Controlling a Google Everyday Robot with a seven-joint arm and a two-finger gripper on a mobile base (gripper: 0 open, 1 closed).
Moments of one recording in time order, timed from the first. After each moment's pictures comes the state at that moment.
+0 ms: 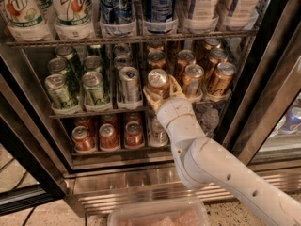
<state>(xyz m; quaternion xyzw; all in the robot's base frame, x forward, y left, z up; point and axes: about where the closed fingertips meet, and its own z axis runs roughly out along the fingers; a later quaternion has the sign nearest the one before) 0.605 -0.056 0.848 -0.20 0.64 -0.03 0.74</state>
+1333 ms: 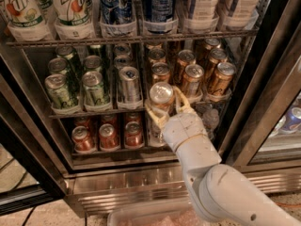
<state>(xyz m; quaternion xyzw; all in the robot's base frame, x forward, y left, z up) 0.533 -0.060 0.867 -0.22 0.62 -0.03 0.75</state>
